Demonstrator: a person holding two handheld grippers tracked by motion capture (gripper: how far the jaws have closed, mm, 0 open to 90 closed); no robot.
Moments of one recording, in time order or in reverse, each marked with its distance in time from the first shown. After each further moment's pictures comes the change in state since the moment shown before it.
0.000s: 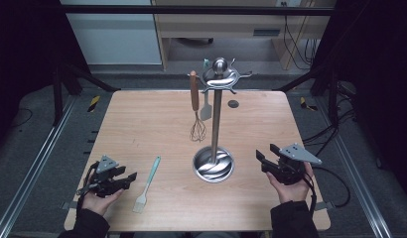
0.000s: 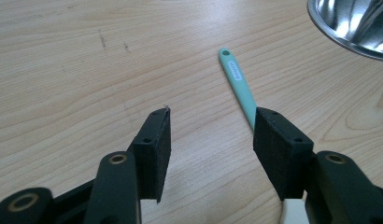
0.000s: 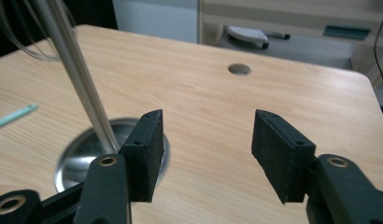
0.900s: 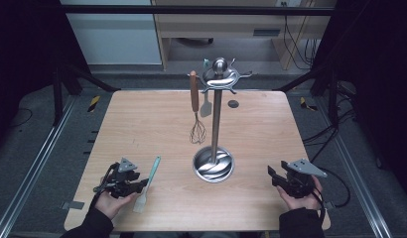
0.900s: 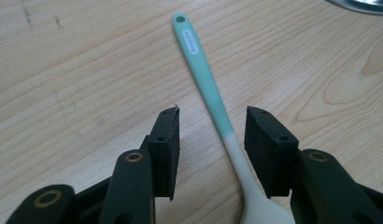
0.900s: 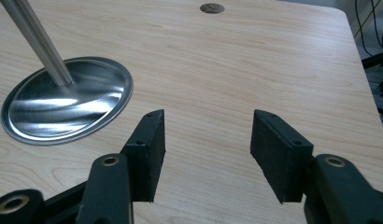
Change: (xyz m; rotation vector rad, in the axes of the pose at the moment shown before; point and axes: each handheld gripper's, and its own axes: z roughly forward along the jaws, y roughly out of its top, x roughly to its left) left arm -0.029 0.006 0.026 0.154 -0.048 0.066; right arm -0.024 -0.052 -0.008 0.134 -0.084 0.017
